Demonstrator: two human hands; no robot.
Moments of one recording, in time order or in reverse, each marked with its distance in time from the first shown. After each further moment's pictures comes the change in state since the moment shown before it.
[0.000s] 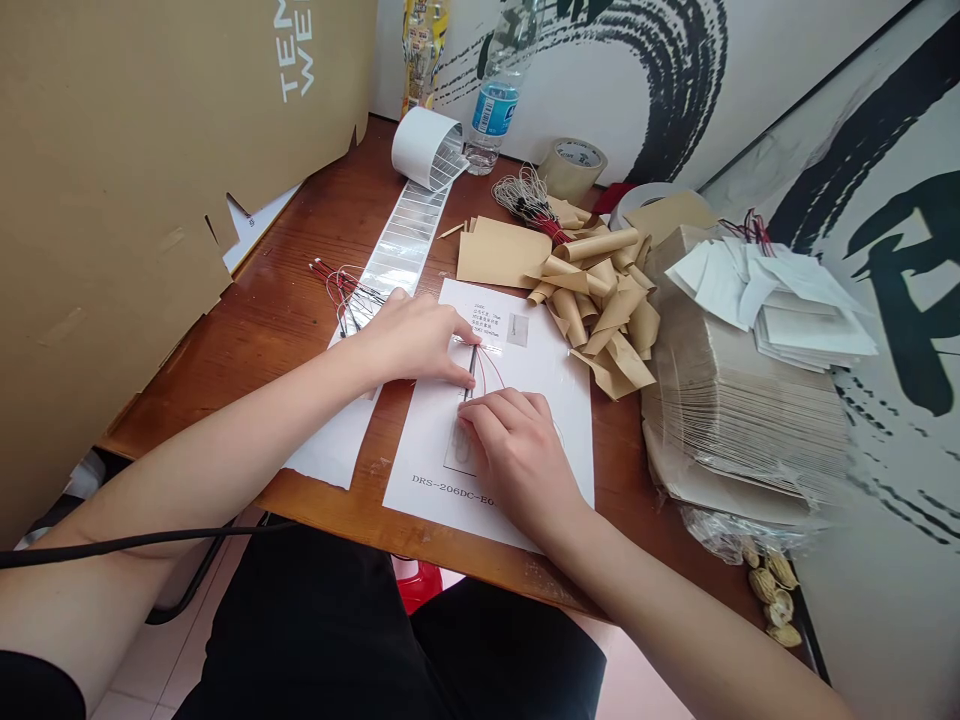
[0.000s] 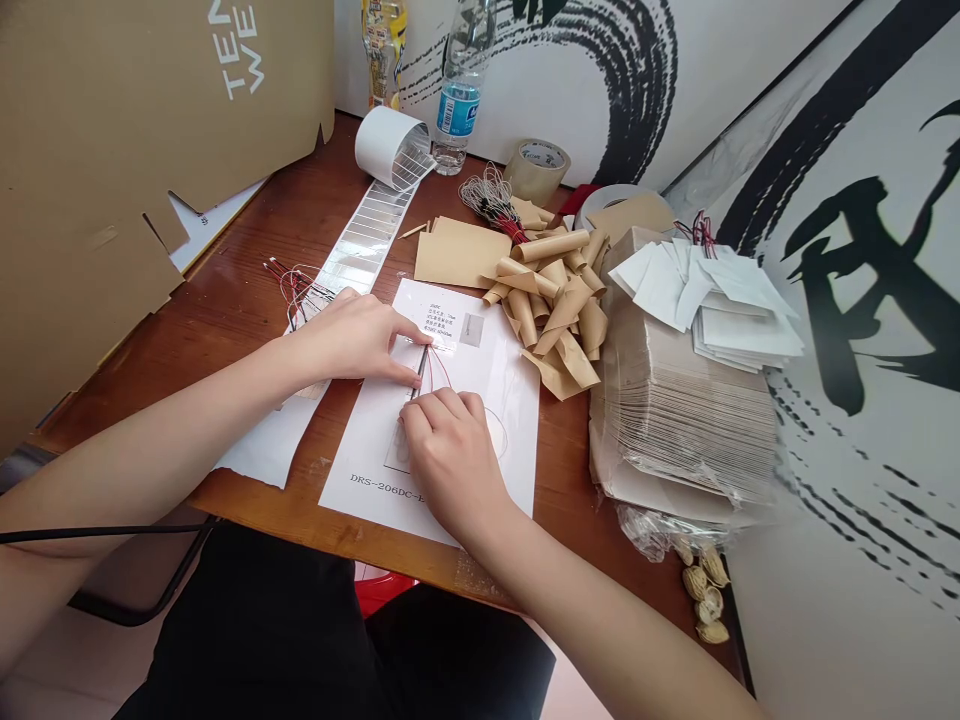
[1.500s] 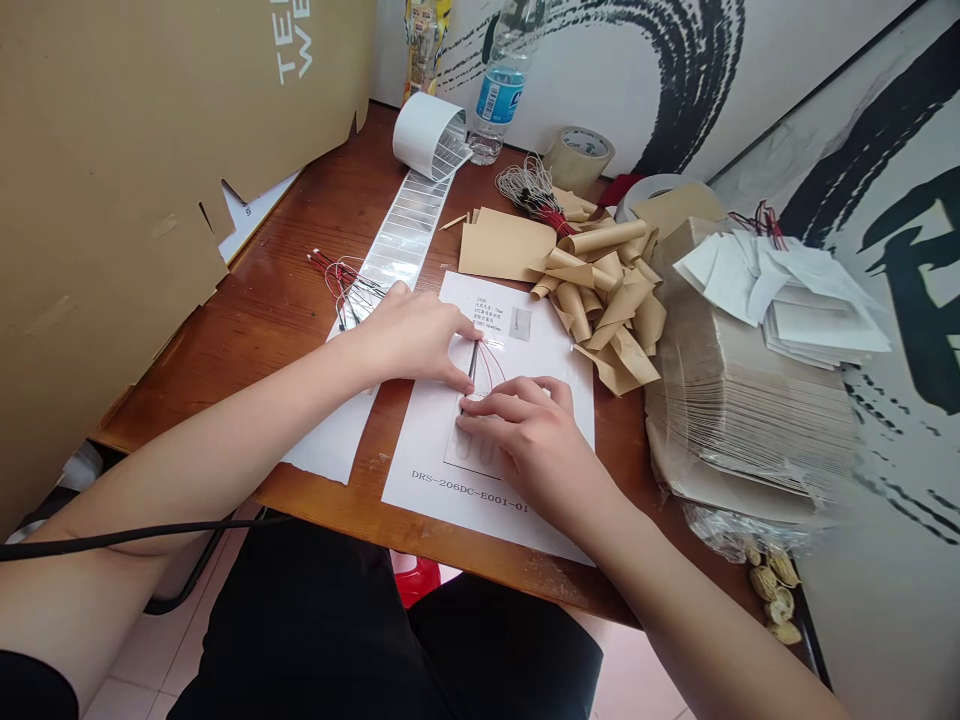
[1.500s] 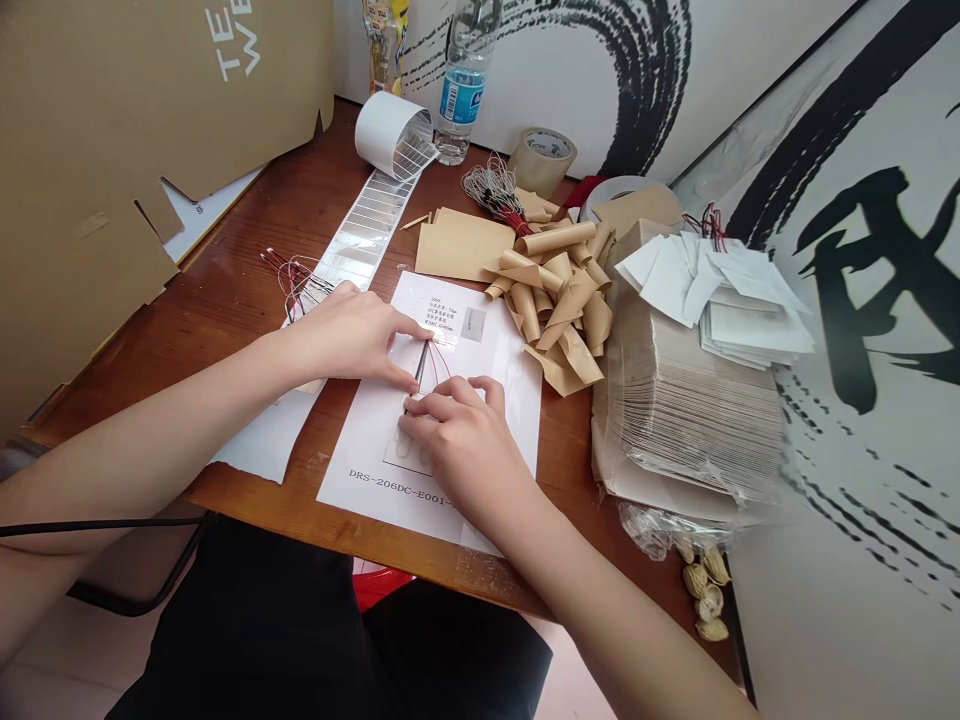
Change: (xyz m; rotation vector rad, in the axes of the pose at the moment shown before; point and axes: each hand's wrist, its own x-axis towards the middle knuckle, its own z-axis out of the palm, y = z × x) left_hand -0.005 0.006 -0.003 0.042 -0.041 -0.004; right_hand 0.000 0.021 -0.022 0.176 -0.227 -0.032
